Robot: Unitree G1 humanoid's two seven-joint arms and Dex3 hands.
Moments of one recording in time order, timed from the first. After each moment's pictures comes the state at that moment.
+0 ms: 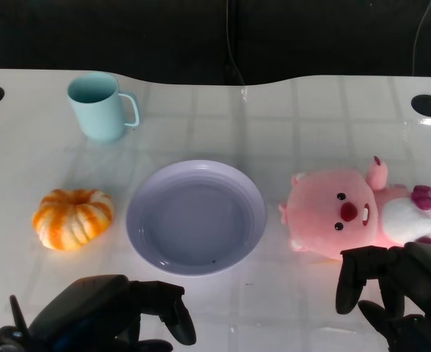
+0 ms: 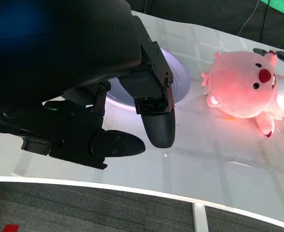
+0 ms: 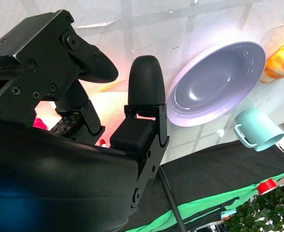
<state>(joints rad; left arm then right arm) 0.24 0.44 -0.20 -0.50 0.43 0.03 -0.41 0.18 -0.36 0.13 -0.33 -0.48 -0.06 0.23</state>
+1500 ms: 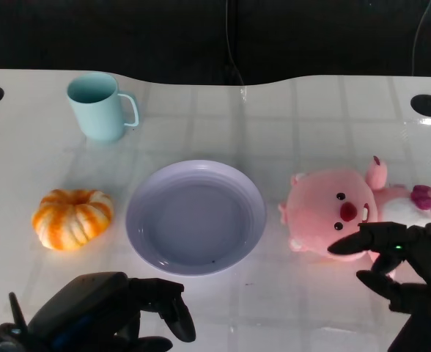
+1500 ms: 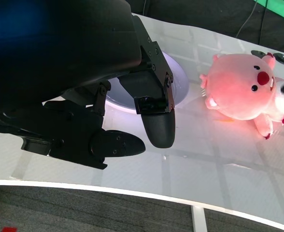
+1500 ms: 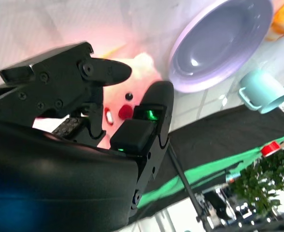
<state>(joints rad) 0.23 0.44 -0.19 -0.49 0.42 0.02 -0.41 0.16 -0.34 0.09 -0.33 -0.52 -0.06 0.10</state>
